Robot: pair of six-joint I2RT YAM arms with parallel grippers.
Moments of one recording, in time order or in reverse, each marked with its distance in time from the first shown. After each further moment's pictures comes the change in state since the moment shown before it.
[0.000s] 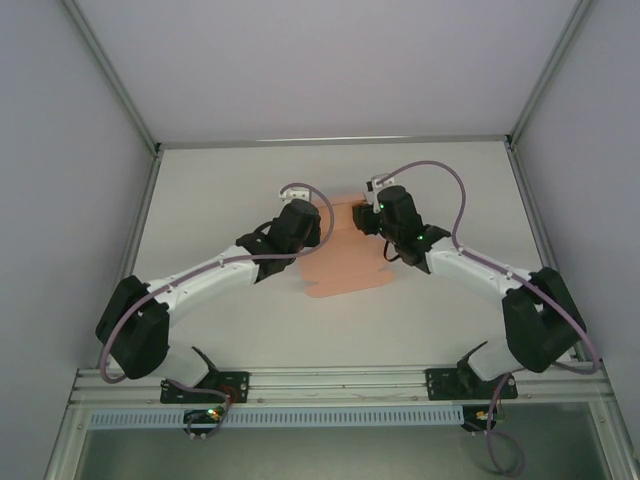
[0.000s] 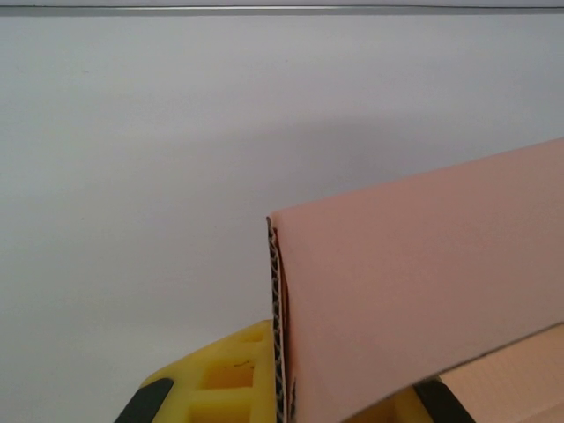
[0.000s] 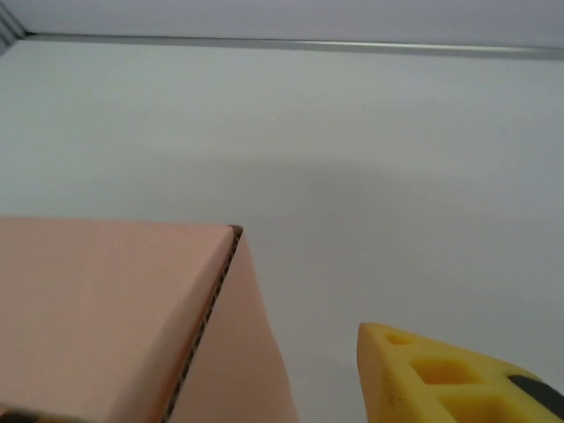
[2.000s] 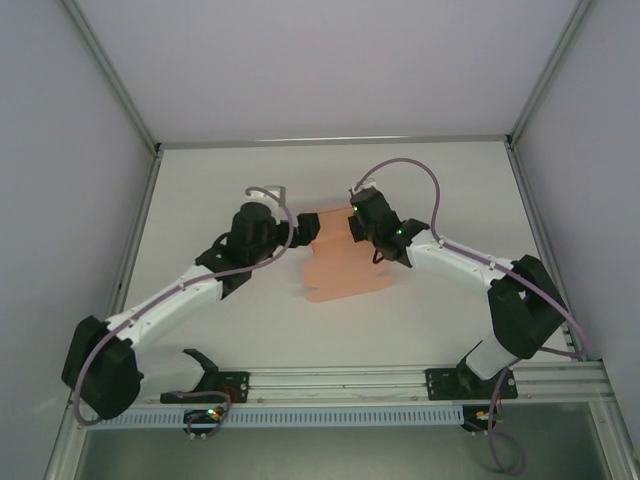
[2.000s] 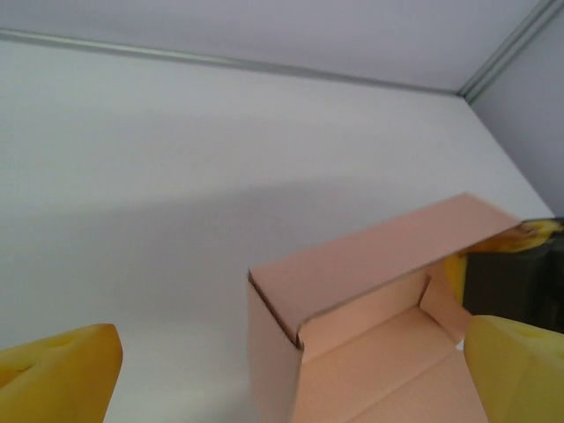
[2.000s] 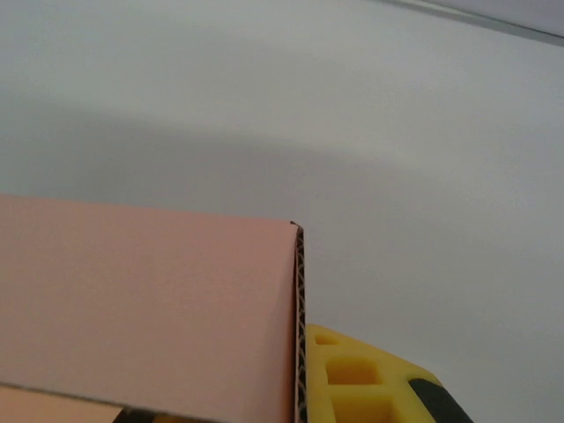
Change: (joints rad) left arm 0.172 -0.285 -0.214 0.189 0.351 0.018; right arm 0.090 0.094 0.156 -0.278 0.163 -0.103
